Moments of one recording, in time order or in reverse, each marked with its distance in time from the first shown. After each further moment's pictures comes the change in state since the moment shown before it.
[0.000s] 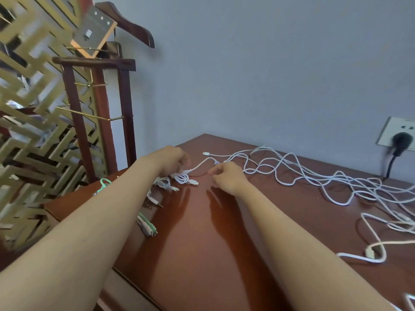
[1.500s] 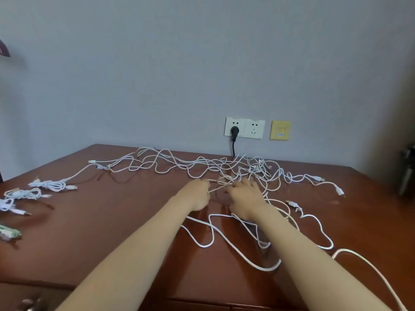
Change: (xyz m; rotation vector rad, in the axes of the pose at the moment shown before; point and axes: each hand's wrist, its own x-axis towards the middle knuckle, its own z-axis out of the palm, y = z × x) left_hand -0.078 0.318 0.108 -0.087 -0.082 0.412; right_hand -0.245 0.130 -0.178 -0.950 0.080 0.314
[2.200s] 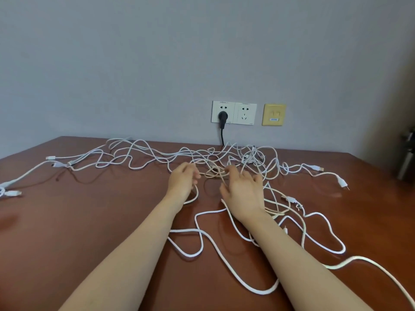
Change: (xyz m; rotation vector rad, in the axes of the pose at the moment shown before) left_hand 0.061 0.010 0.036 -1.123 0.375 -0.219; right_hand 0.028 0.026 0.047 0.149 0.548 0.162
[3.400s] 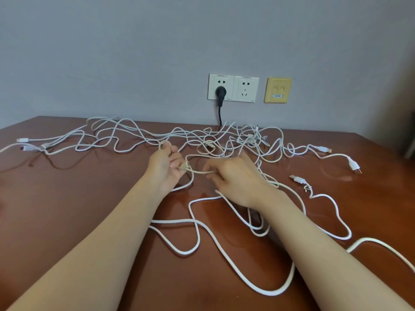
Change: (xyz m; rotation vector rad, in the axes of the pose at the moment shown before) left_hand 0.015 0.004 -0.012 -0.880 -0.078 -0.337; right_hand 0.013 0.001 -0.023 0.245 -0.278 -0.326
